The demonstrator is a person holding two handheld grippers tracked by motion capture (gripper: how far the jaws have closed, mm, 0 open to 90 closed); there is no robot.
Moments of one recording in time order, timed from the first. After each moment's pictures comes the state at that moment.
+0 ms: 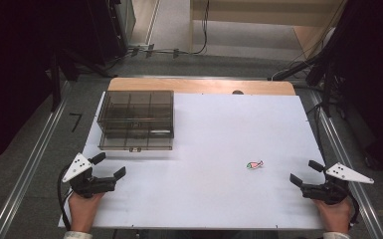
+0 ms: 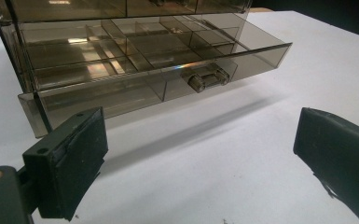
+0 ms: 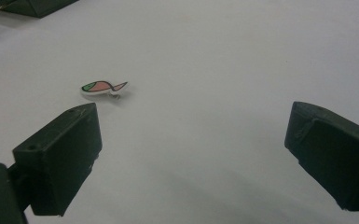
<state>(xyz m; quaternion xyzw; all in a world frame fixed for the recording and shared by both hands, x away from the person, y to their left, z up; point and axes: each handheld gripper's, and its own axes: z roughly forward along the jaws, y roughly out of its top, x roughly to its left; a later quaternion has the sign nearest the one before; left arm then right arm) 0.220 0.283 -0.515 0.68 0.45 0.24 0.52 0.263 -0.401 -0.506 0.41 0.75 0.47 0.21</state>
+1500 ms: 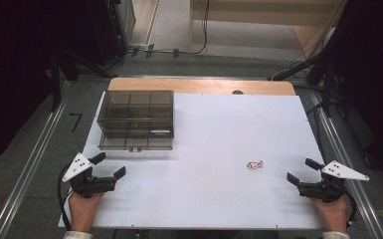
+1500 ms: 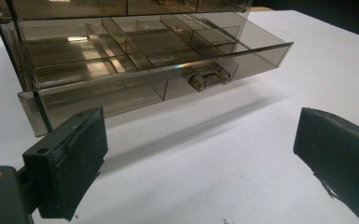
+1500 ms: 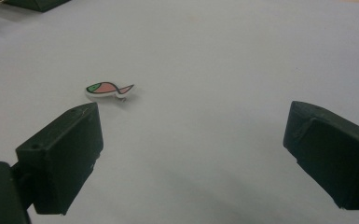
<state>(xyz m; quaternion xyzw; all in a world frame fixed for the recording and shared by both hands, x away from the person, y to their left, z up) 0.221 0.283 -0.515 0.68 0.45 0.24 0.52 0.267 -0.391 -0.501 0.40 0.76 0.47 0.21</state>
